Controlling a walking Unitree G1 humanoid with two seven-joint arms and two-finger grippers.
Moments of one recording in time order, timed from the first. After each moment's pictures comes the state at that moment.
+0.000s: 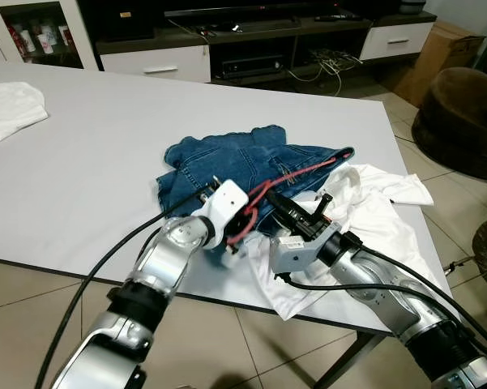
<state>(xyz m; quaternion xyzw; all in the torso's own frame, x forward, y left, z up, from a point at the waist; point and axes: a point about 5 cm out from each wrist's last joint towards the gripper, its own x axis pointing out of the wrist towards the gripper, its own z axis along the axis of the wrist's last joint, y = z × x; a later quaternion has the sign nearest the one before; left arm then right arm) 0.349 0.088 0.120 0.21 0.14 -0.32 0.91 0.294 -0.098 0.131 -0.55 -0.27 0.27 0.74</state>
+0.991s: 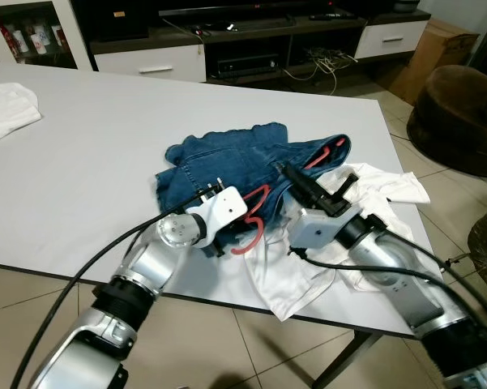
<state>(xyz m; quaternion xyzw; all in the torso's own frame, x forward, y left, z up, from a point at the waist) 0.349 0.111 0.119 0.35 0.14 -0.35 0.86 0.299 -0.123 0.174 -0.51 -0.28 0.23 0.78</state>
